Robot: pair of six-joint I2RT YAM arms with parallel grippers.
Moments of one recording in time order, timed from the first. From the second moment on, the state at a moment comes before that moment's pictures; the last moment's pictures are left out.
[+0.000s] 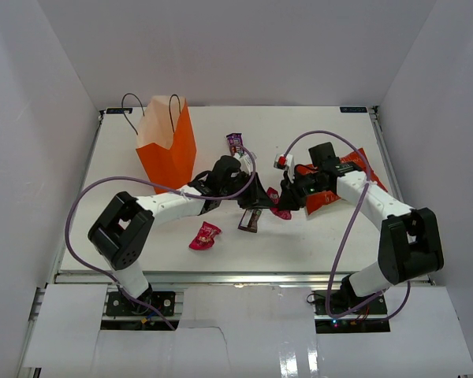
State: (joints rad) left arm -0.74 1.71 1.04 0.13 0.46 -0.91; right arm 0.34 1.49 1.02 -0.61 -0.86 -0.61
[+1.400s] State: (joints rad) left arm -0.34 1.29 1.83 -0.58 -0.14 -0.36; right arm 0.26 1.41 1.09 -0.66 -0.90 -0.67
